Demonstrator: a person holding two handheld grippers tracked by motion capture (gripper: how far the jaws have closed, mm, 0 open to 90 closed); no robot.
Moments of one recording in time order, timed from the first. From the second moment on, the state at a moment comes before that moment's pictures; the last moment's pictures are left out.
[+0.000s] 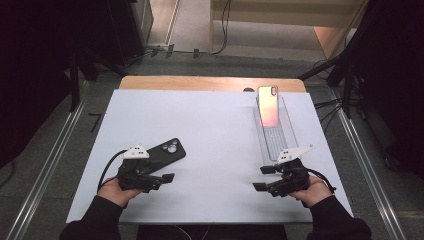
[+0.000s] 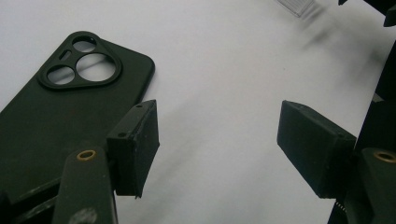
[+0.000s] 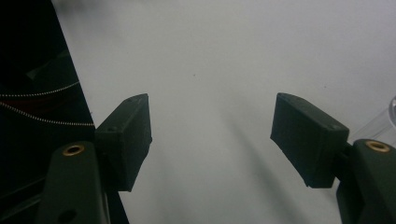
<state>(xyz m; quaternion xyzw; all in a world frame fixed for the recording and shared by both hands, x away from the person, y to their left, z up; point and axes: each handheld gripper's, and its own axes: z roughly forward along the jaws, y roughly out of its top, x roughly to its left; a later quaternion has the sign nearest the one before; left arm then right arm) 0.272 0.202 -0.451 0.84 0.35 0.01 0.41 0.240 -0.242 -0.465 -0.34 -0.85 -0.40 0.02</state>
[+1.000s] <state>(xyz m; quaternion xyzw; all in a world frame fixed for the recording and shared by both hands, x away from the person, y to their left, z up) 0.291 0.220 -0.439 0.84 0.33 0.02 0.43 0.239 -0.249 -0.471 -0.36 -0.85 -0.38 0.02</state>
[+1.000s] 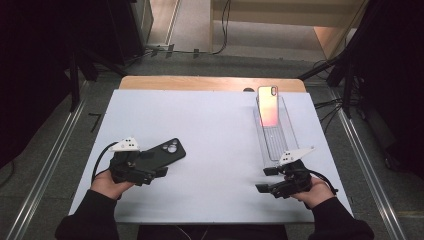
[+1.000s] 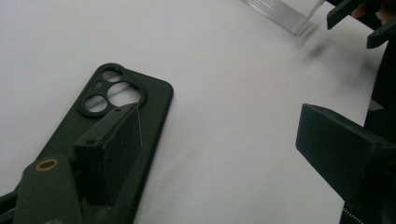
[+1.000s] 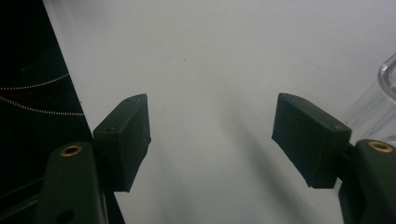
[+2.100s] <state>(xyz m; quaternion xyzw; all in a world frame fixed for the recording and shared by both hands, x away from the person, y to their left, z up) 0.362 0.216 -0.440 0.87 0.31 0.04 0.39 0.241 -0.251 -0.474 -0.36 -0.85 -0.38 0.02</state>
